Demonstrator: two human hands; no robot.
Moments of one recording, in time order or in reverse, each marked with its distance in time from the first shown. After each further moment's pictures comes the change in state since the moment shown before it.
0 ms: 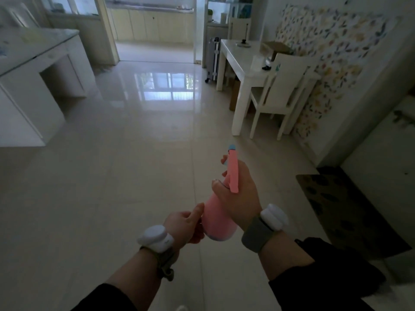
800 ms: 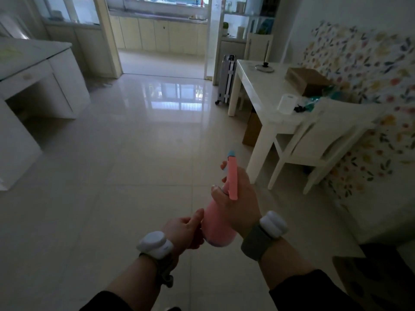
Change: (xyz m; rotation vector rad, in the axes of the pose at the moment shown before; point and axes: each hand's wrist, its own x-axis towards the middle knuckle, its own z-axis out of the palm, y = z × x) left_hand 0.532 0.344 0.005 -0.028 0.037 0.018; right_hand 0.618 0.110 0.119 -0.099 -0.067 0.002
